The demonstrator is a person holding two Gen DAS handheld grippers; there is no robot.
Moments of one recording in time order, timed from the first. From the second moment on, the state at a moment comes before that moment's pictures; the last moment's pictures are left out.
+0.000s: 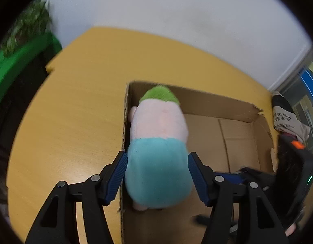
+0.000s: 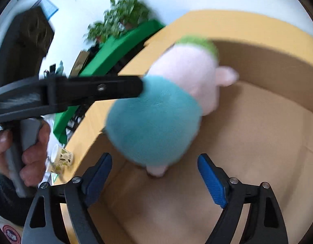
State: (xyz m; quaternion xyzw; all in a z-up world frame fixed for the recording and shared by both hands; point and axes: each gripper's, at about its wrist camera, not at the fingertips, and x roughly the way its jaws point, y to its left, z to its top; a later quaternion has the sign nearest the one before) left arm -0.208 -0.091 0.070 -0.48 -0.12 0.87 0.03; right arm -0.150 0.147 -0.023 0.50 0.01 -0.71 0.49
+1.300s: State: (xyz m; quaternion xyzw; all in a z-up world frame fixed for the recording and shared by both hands) left arm 0.029 -0.067 0.040 -0.41 -0.09 0.91 0.07; right arm 0.077 0.317 0.019 0.38 -0.02 -0.87 0.31
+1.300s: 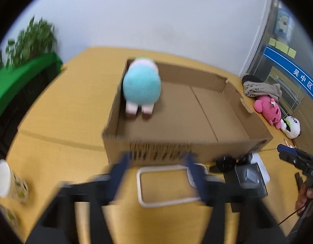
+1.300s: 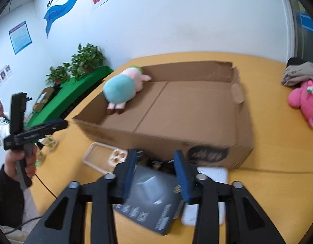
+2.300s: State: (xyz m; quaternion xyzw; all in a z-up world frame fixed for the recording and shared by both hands) left arm -0.009 -0.071 -0.056 -0.50 -0.12 0.85 0.13; right arm 0.082 0.133 -0.073 0.49 0.10 -0.80 0.34
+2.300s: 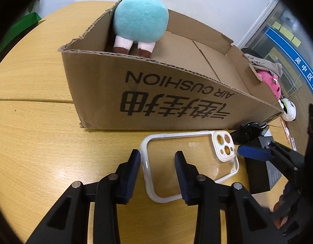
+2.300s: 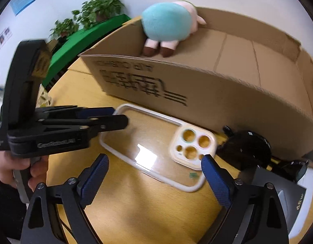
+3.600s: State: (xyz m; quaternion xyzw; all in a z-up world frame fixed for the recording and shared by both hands) left arm 0.016 -0.086 -0.049 -0.52 -0.15 0.83 0.13; right arm 0.101 0.162 -0.069 0.50 0.12 -0.78 0.35
